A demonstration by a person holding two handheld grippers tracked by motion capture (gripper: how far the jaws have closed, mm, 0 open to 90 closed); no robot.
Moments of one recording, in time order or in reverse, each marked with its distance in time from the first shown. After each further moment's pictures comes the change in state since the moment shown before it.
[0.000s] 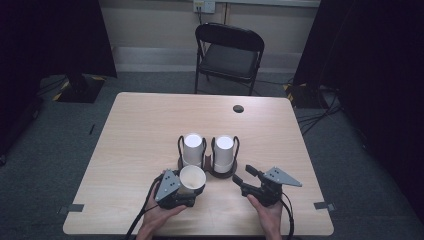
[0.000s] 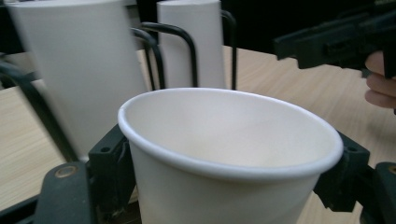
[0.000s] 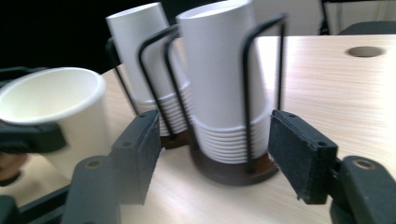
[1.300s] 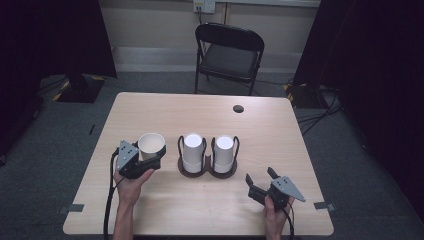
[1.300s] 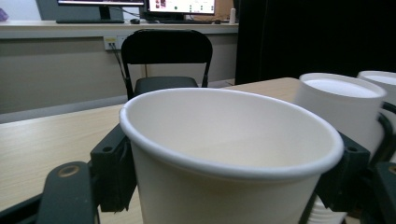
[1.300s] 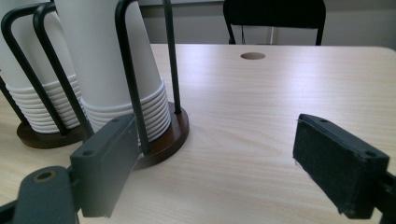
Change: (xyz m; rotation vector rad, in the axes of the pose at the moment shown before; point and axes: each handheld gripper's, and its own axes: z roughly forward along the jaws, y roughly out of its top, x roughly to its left) left arm 0.099 0.022 -0.030 -0.087 0.349 -0.133; right arm -0.018 -0.034 -0.009 -0.082 -0.328 -0.060
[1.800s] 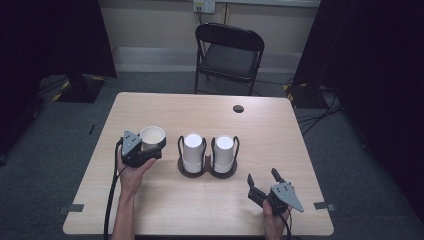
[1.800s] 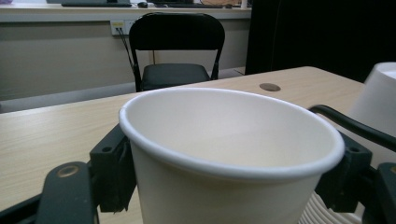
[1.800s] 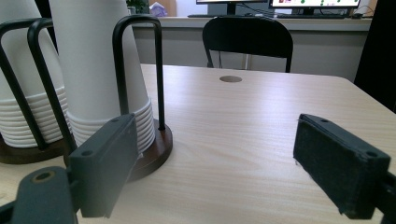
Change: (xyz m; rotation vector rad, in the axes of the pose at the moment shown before) left arm 0.021 -0.004 0.034 0.051 0.029 -0.012; right arm 0.009 -0.005 -0.008 -0.101 -0.097 -0.051
